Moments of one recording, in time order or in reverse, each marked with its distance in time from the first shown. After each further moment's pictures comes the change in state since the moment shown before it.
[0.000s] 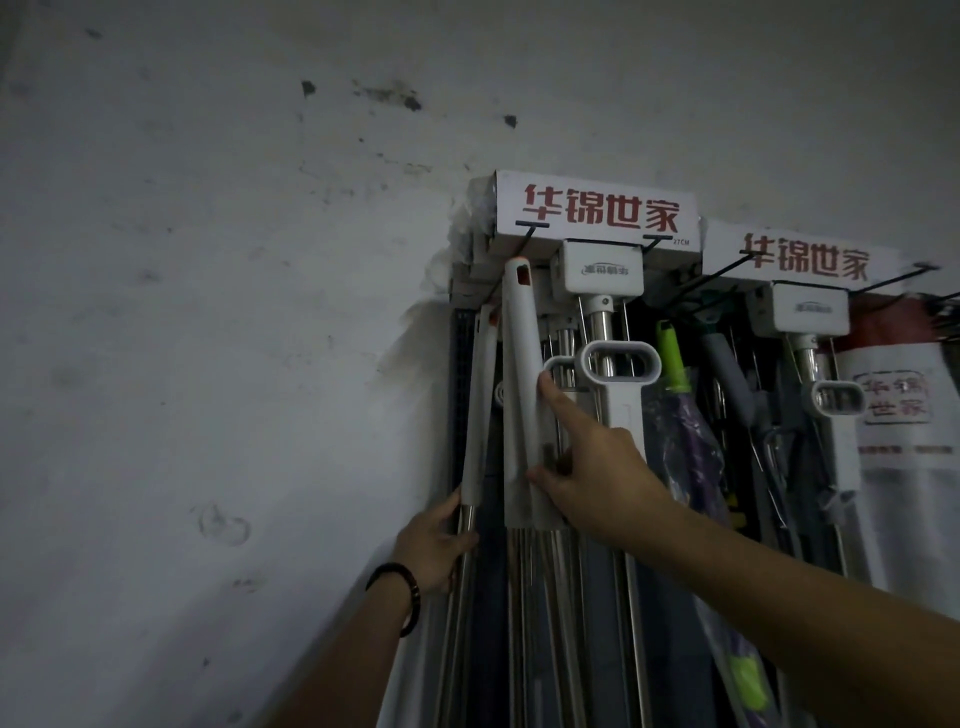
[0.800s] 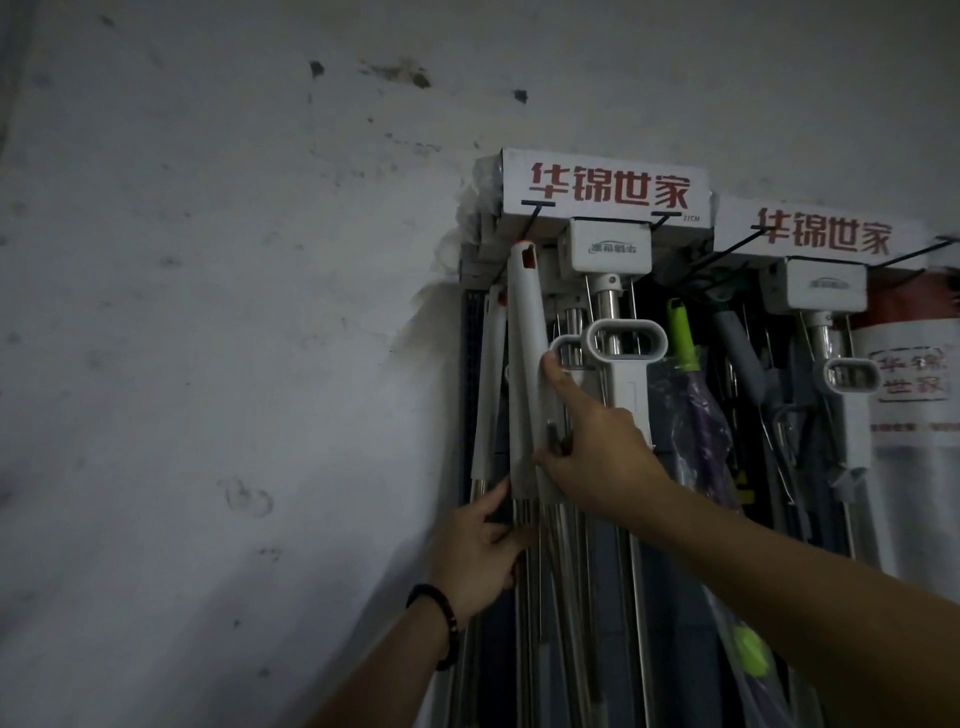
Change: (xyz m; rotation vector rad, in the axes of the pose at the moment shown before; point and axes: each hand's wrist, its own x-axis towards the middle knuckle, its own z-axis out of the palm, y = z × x) left_hand -0.076 0.045 0.043 -0.196 -0.020 0.065; right_hand -0.006 -0.008 -0.001 -0.053 -0.007 0.027
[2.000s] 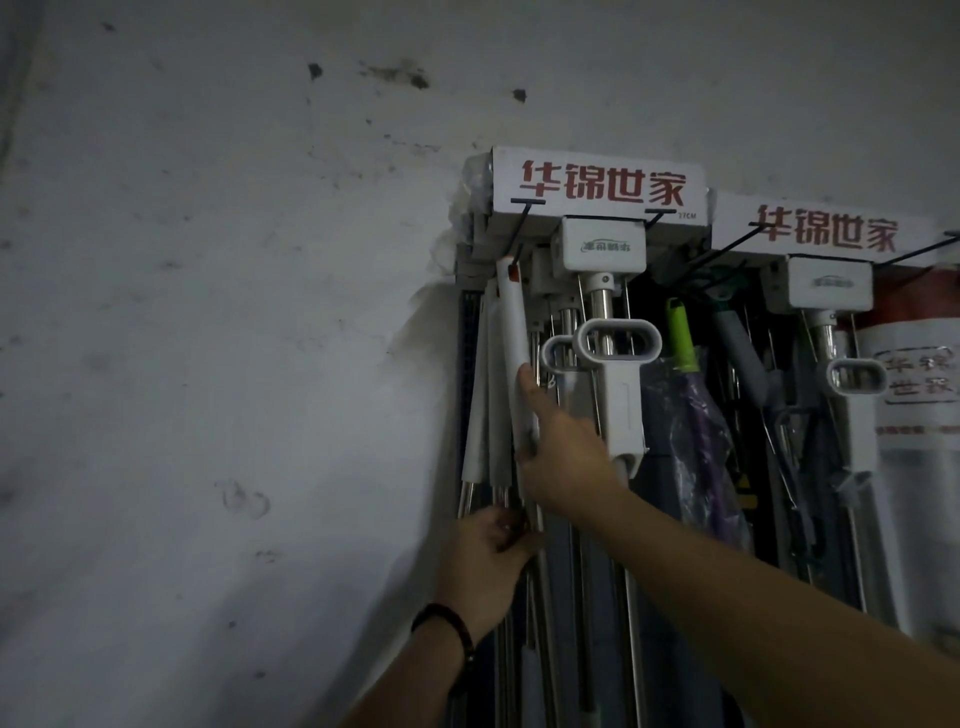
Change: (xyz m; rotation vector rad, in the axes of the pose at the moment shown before) left_hand -0.005 0.005 0.026 0.212 0.205 0.082; right_hand 0.020 0.001 0.032 -0.023 -0.016 0.070
